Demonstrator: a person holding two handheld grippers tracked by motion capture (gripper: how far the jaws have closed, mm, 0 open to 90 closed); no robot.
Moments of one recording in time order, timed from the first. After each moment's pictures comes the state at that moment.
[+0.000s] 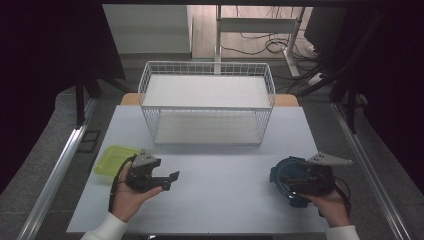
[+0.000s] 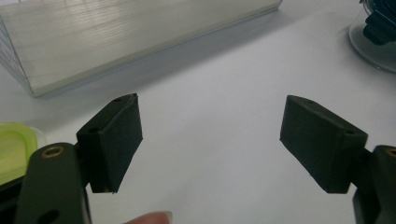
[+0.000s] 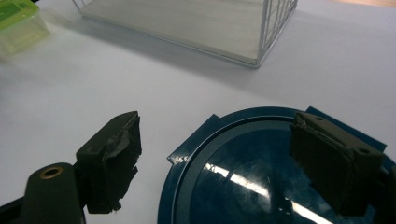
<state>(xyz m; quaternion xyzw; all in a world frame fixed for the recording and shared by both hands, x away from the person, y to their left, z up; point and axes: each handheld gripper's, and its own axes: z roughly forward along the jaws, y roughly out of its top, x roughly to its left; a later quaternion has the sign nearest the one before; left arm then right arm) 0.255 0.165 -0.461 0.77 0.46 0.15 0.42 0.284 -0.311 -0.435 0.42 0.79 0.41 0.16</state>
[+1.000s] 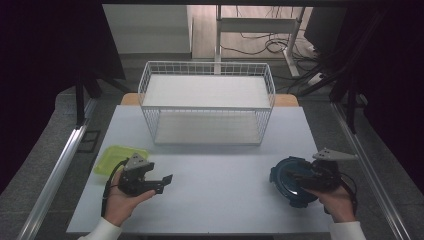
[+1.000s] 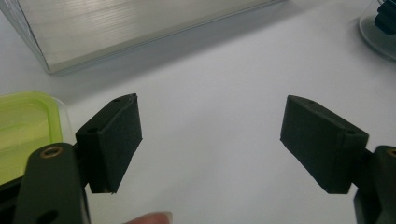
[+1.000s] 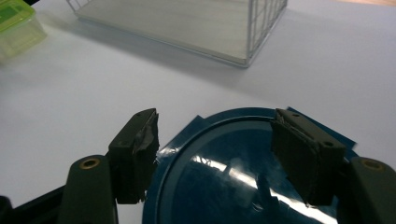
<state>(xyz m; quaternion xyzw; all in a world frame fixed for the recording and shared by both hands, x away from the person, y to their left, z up) 0.247 0.181 -0.467 0.77 0.47 0.14 0.41 0.291 -0.324 -0.426 0.43 0.79 0.41 0.15</state>
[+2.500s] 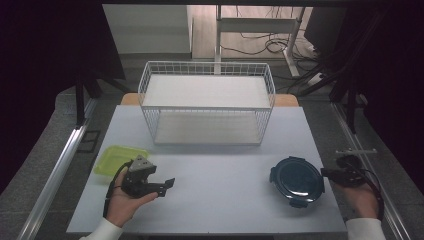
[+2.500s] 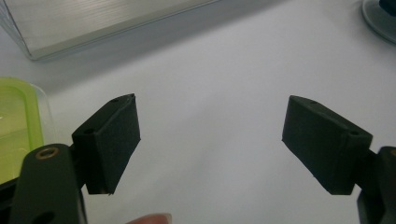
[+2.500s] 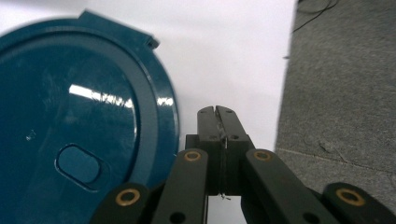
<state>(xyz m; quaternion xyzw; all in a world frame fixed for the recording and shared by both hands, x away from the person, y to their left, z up) 0.247 0.175 -0.475 0.78 0.47 0.13 0.40 0.323 -0.401 -0.450 0.56 0.77 0.25 0.16</state>
